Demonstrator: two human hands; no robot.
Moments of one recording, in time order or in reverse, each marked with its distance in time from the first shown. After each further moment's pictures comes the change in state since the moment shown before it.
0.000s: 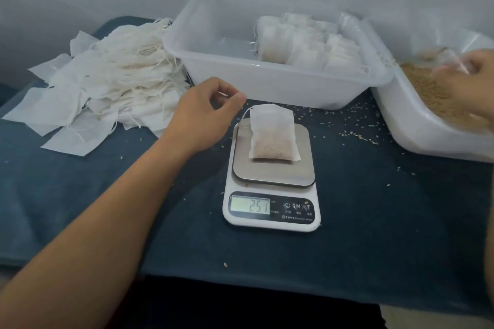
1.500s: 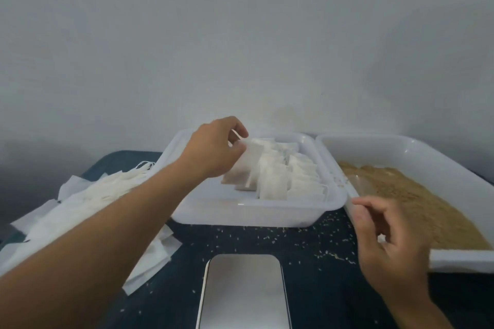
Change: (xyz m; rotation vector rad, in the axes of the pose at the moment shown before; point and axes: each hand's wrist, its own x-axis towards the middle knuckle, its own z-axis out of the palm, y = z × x) left_hand 0.132 0.138 -0.003 0.395 -0.070 0.297; right_hand -0.112 -0.064 0.043 0.542 0.435 -0.624
